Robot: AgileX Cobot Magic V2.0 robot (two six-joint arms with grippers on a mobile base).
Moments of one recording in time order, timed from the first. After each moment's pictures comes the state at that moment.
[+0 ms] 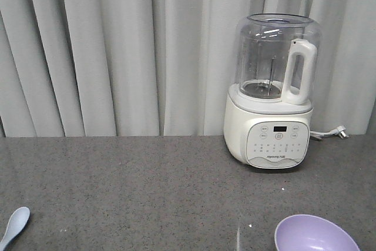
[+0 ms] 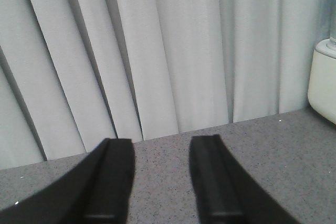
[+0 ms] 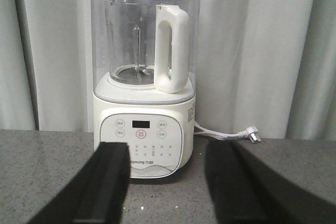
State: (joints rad) left arm -0.14 0.88 -0.81 0.02 0.09 0.08; right arm 0.00 0.79 -0.63 0.01 -0.03 -0.04
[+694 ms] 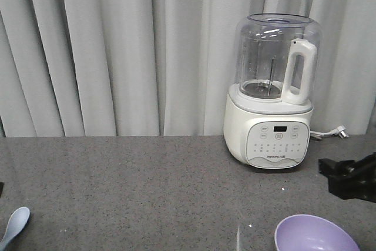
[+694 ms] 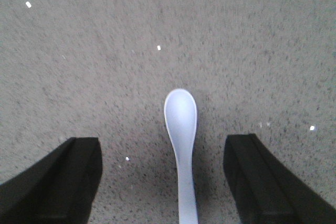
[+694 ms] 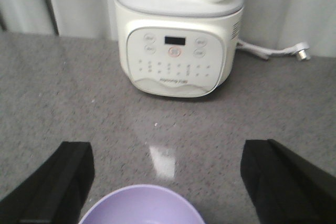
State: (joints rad) left arm 0.01 1.29 -1.06 0.06 0.68 0.01; right arm 0.11 1.10 -0.92 0.01 0.41 -0.04
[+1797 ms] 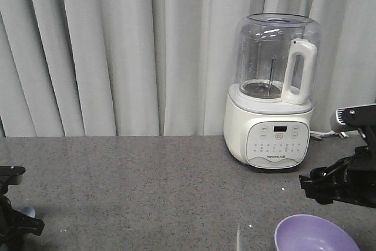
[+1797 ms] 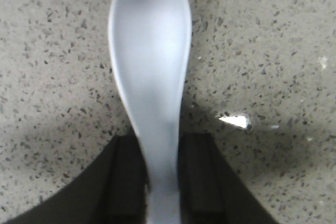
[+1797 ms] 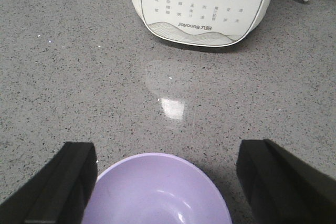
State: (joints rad) left arm 0.01 1.75 -1.21 -0.04 0.86 0.05; right arm 0.13 1.23 -1.01 0.01 0.53 -0.05
